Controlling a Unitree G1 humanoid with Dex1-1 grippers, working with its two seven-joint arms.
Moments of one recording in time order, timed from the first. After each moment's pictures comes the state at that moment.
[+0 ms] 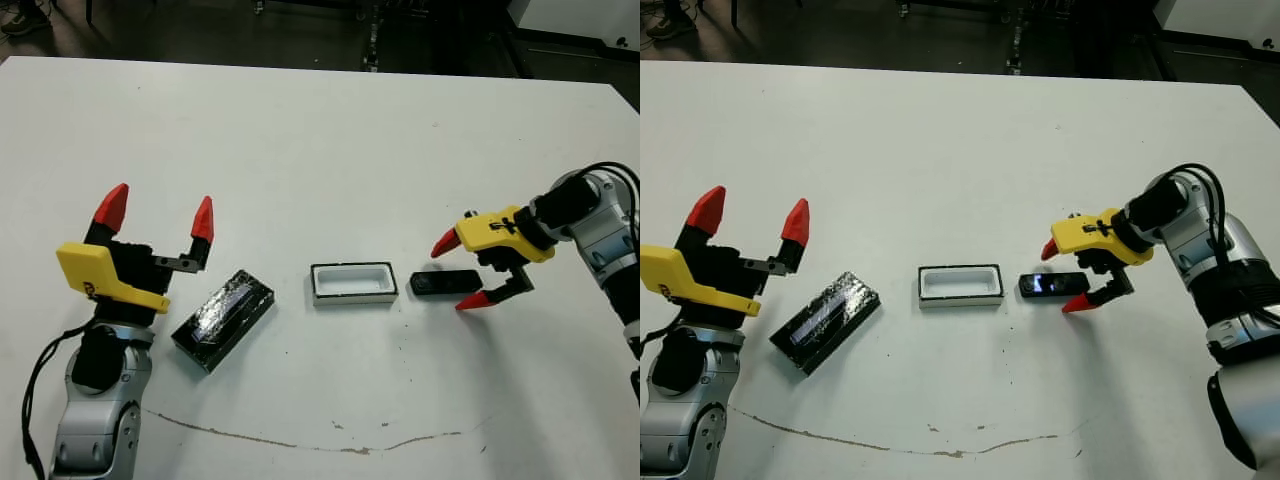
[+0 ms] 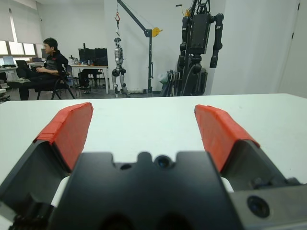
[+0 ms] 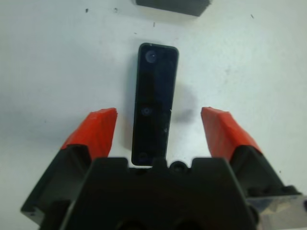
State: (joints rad) left arm 0.08 0.20 0.11 -0.35 -0.23 -0.03 -0.16; right arm -0.81 -0.76 0.46 0.62 -0.20 -0.16 1.51
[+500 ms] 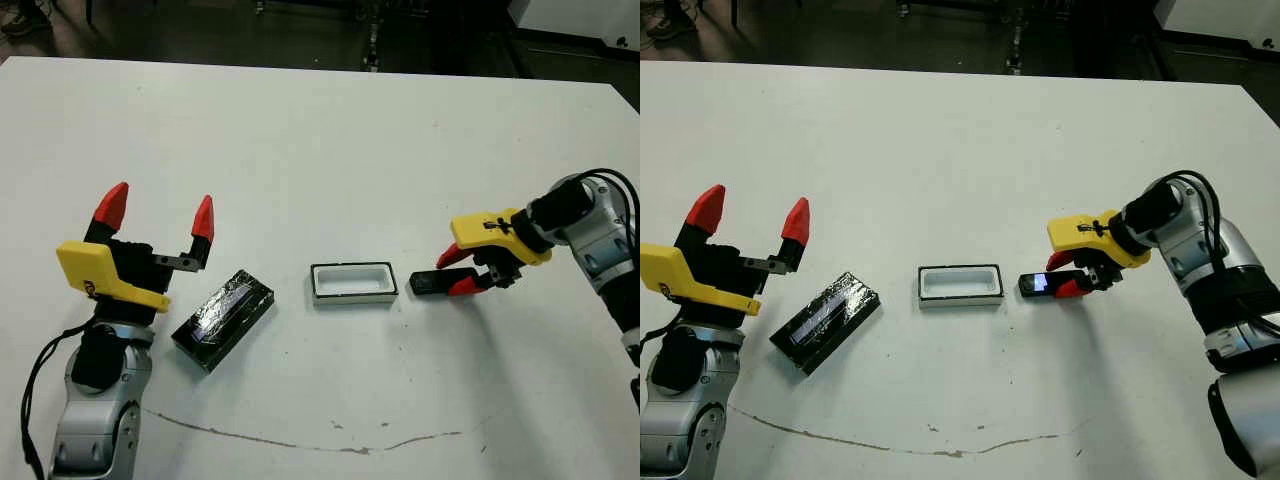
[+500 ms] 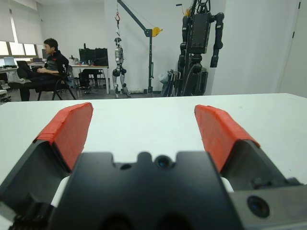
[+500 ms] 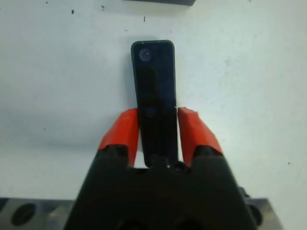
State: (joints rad) left arm 0.07 0.20 0.11 -0.36 -0.21 -0.02 -0.14; right arm -0.79 -0.76 0.46 0.54 -0.24 -0.05 1.51
